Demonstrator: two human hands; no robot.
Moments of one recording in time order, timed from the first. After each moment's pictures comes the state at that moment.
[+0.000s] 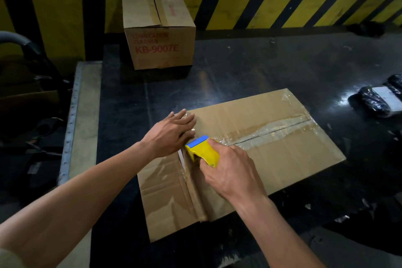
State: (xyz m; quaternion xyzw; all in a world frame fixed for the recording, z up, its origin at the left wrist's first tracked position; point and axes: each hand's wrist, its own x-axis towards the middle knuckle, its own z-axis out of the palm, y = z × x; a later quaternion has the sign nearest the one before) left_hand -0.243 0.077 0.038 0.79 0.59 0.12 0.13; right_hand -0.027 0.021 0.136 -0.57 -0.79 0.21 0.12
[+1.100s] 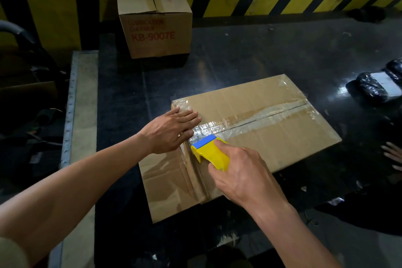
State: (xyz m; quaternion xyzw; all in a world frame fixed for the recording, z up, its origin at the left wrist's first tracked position) left_hand -0.238 0.057 0.035 0.85 0.51 0.03 0.11; right_hand 0.007 -0.014 0.149 -0.56 -0.79 0.23 0.10
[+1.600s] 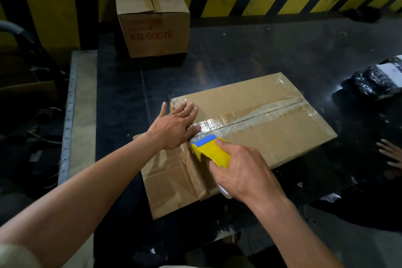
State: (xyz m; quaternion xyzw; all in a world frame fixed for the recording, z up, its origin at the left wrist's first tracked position) left_hand -0.203 0.054 0.044 0.77 0.62 -0.02 0.11; right_hand 0.018 -0.023 0.154 -0.58 -0.77 0.25 0.09
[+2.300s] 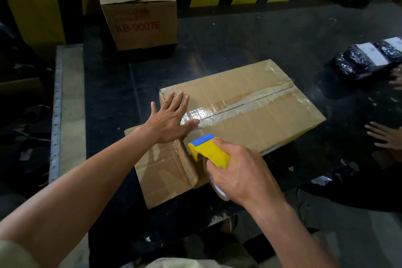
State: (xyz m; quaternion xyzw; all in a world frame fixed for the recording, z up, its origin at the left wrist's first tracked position) left_hand -0.182 0.047 0.045 0.72 0.66 0.01 0.20; right_hand 0.039 -0.052 0.162 -0.60 -0.74 0.27 0.13
